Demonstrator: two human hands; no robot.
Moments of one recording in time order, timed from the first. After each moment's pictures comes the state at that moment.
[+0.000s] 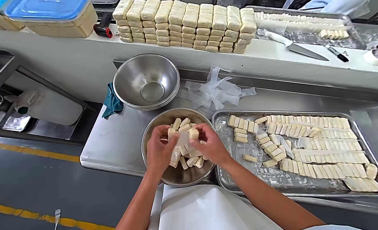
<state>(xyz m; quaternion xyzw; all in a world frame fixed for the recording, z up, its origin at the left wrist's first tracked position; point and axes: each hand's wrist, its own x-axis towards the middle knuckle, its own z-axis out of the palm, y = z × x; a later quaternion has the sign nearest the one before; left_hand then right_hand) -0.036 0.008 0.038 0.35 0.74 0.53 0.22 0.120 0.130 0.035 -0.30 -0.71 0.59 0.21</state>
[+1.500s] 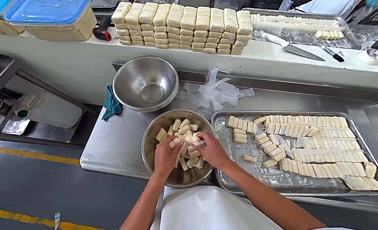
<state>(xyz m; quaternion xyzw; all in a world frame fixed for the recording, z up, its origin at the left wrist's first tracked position) -0.028 0.006 0.000 0.36 0.80 0.39 0.29 0.140 0.134 -0.006 -0.33 -0.83 0.43 0.14</state>
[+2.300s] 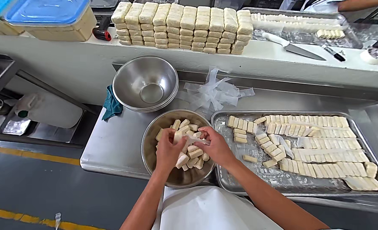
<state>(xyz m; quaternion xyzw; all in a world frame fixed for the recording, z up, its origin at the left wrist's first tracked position) -0.024 0.024 0.022 0.34 0.75 0.49 0.29 0.138 0.141 0.022 -0.36 -0.79 0.46 0.16</state>
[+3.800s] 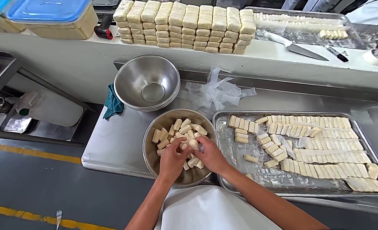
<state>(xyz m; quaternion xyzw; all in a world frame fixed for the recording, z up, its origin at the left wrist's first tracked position) -0.011 0.002 0.010 0.37 0.76 0.44 0.31 0.132 0.117 0.004 -0.37 -0.78 0.50 0.09</state>
